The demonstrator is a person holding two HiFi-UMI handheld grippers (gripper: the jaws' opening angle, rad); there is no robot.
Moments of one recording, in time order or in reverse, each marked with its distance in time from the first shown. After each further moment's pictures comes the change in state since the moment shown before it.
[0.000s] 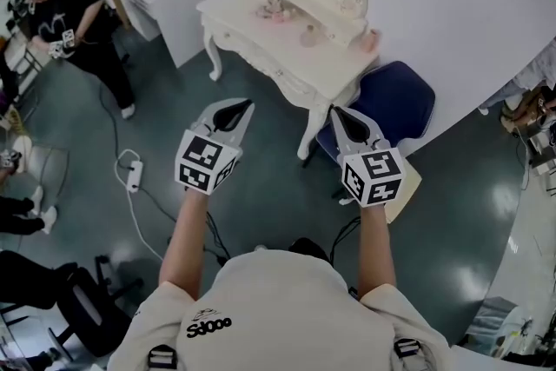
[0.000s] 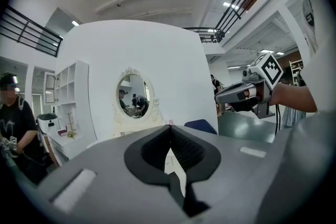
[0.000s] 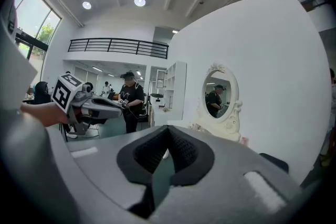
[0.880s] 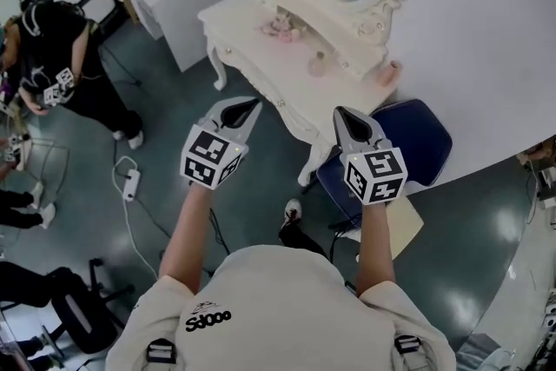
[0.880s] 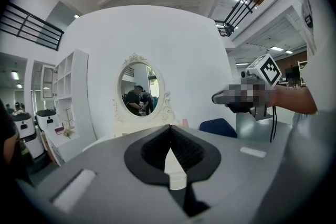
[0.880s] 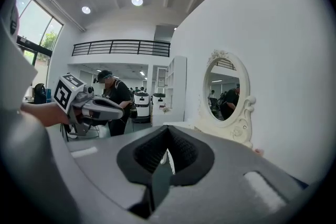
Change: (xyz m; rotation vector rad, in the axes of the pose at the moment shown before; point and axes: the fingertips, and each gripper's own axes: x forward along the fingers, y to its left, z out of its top) left arm 0.181 0.105 -0.009 -0.030 0.045 0.043; right arm 0.175 -0.137 0.000 0.009 0.002 0.094
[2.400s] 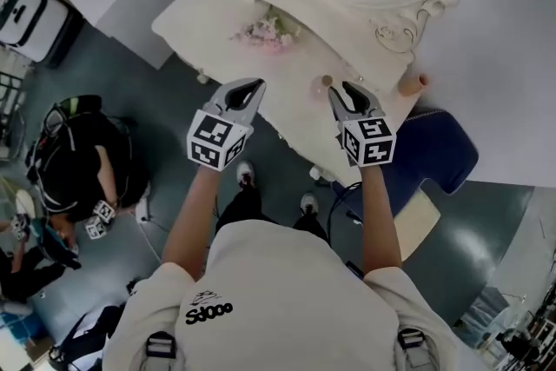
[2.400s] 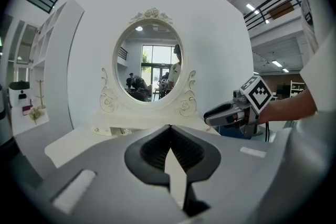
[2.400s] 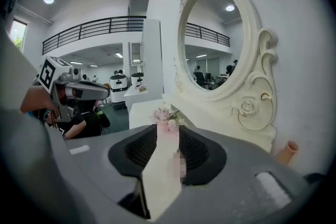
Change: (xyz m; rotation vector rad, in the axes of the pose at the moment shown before) left arm 0.276 0.199 -0.062 -0.126 0.094 -0.167; right arm 0.296 -0.195 -0.096 0.165 0.242 -0.122
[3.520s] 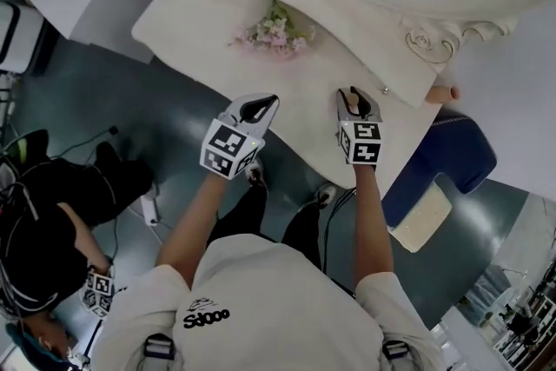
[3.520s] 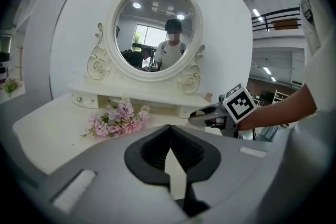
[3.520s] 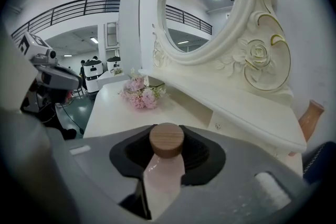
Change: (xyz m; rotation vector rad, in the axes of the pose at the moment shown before) left arm 0.082 0.049 -0.108 -0.095 0.163 -0.207; right arm 0.124 -0.053 -0.108 0.089 0.156 -0.240
